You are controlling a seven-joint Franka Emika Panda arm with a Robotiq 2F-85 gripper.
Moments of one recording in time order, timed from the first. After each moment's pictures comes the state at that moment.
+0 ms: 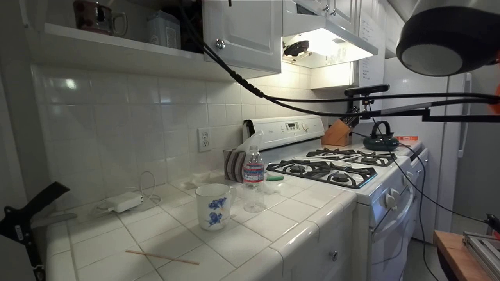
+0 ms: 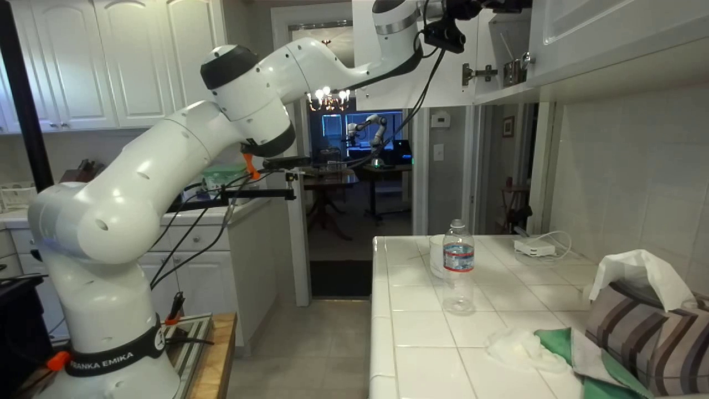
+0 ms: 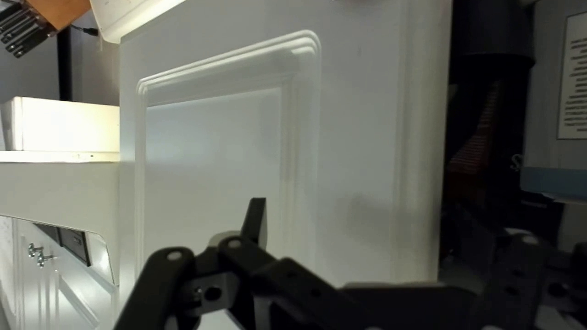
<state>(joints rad) -2.38 -0.99 1.50 -0.68 0.12 1.86 0.95</state>
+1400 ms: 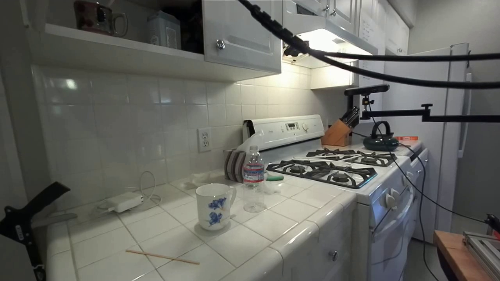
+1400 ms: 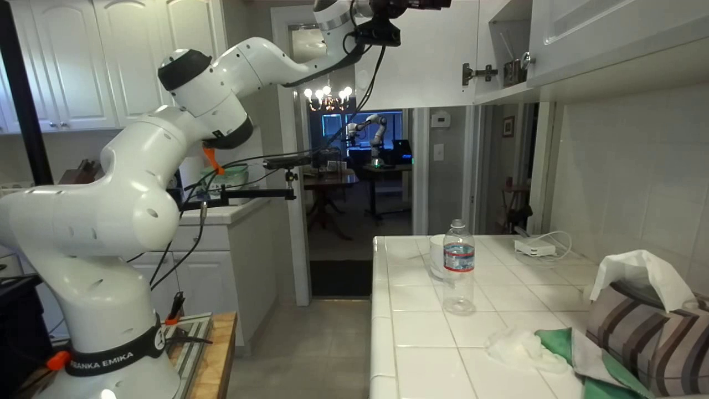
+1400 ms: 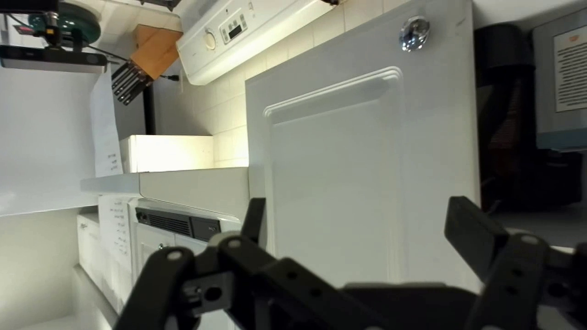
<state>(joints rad) -1.88 -1.00 1.23 -1.00 0.06 1.65 1.04</state>
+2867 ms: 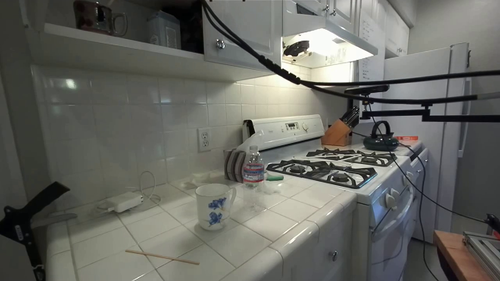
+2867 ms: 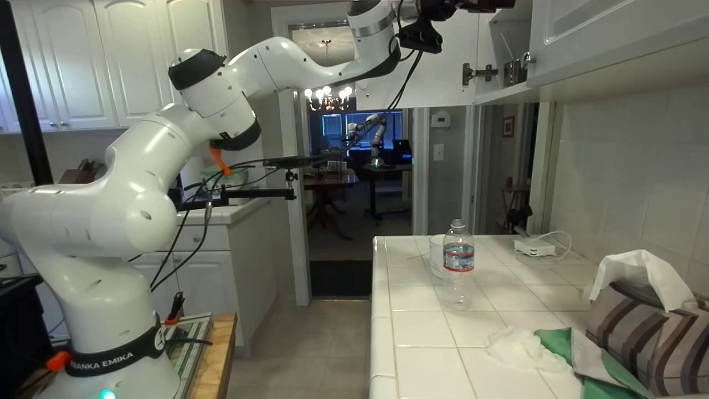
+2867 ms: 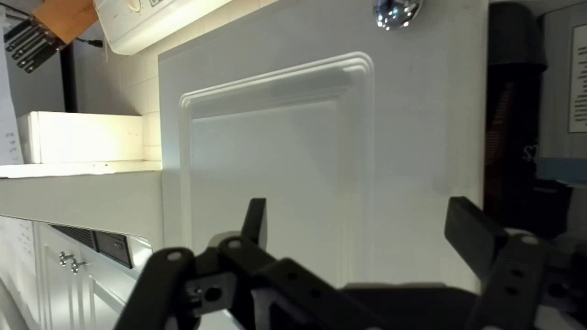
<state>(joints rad) -1.97 -0.99 1.32 -1.21 0.06 2.08 0.97</state>
